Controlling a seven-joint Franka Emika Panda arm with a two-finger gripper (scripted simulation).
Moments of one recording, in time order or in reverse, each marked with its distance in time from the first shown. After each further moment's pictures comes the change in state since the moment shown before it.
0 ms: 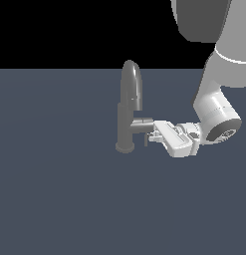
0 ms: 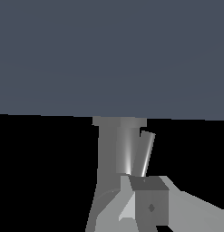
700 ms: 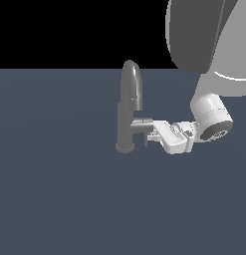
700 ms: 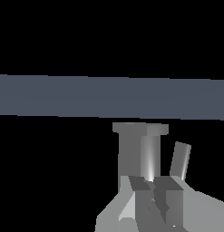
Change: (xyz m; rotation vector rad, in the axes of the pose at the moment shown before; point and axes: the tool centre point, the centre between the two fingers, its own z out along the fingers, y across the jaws) arm 0.009 -0.028 0.000 0.000 0.000 0.005
